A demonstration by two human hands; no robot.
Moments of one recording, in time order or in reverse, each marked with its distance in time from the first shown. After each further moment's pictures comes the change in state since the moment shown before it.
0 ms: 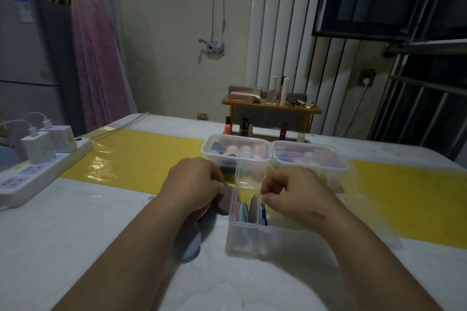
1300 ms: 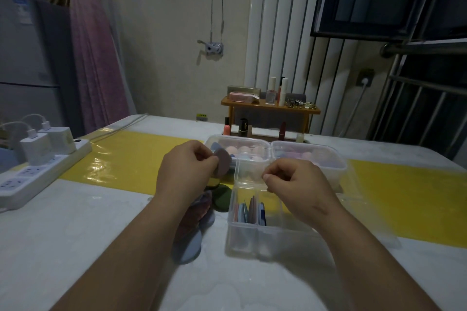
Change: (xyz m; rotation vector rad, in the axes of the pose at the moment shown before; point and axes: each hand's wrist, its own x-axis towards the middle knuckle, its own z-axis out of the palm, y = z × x) left_hand -0.005 0.010 -0.015 -0.463 0.312 -0.121; right_hand 0.009 0.011 0.006 0.190 0.209 -0.064
